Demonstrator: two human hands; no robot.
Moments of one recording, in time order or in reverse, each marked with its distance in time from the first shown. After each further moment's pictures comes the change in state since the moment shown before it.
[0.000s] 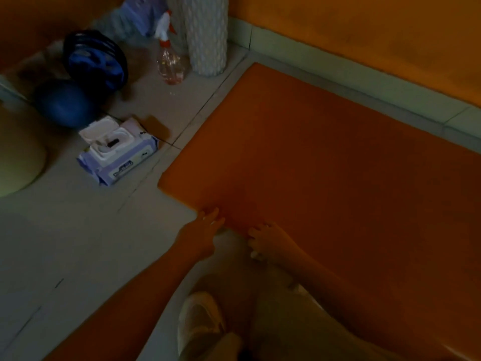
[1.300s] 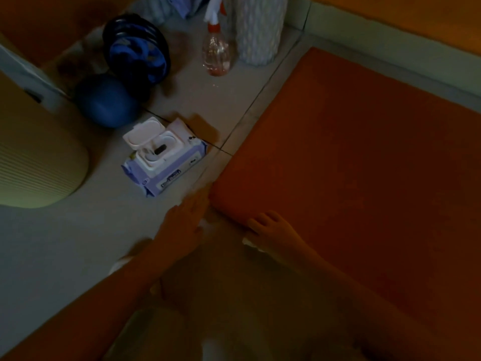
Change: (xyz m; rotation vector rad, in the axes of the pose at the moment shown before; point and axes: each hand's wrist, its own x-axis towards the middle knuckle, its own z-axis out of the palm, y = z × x) left_hand 0.006 -0.174 -0.008 -0.156 0.290 -0.079; right_hand 0.128 -0.024 -0.044 -0.005 0.622 -0.060
